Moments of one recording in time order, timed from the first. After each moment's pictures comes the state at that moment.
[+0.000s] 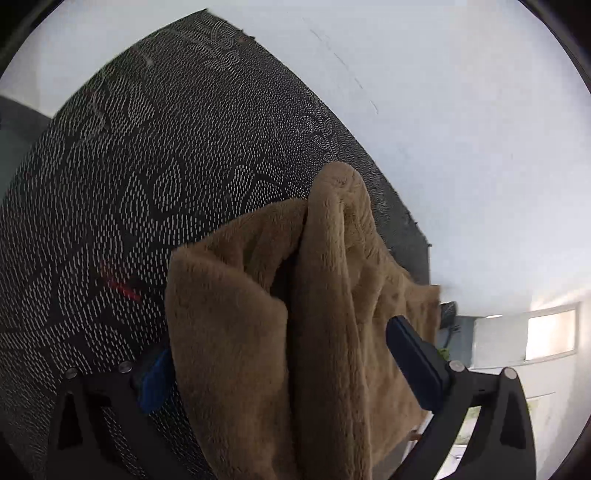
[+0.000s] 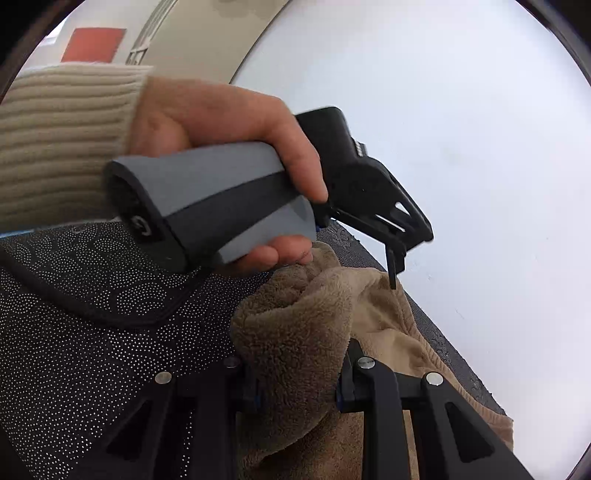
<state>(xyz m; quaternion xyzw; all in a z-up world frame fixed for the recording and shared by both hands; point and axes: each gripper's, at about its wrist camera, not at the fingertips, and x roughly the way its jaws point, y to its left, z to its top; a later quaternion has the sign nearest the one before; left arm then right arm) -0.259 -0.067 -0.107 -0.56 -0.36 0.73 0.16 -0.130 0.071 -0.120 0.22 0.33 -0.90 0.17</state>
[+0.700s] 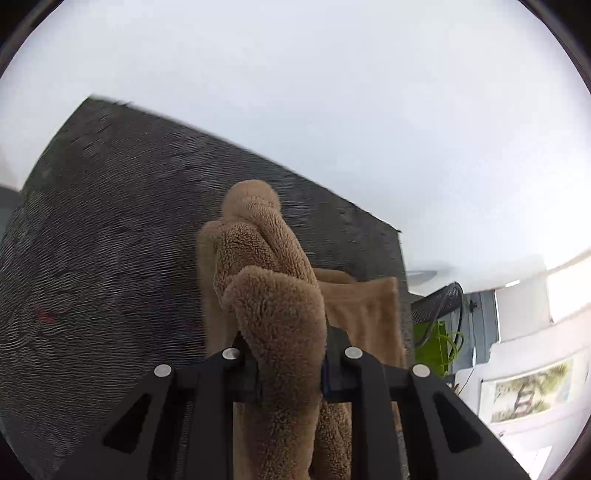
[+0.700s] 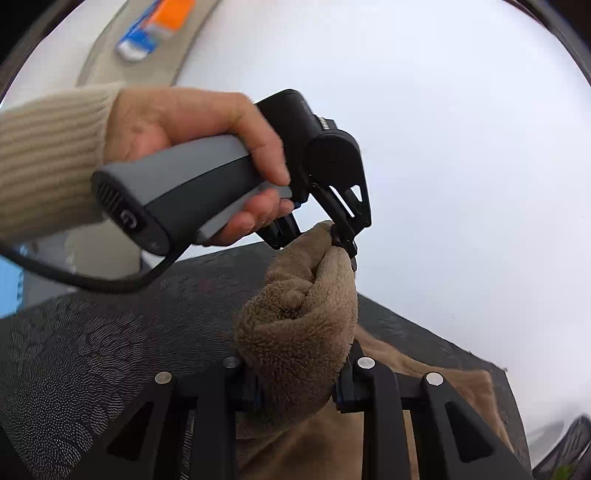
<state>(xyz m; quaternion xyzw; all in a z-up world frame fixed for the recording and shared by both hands) -0.275 0.037 0.024 -0.53 -0.27 0.78 0.20 -0.109 0.185 -0.050 0.18 0.19 -0.96 0.09</state>
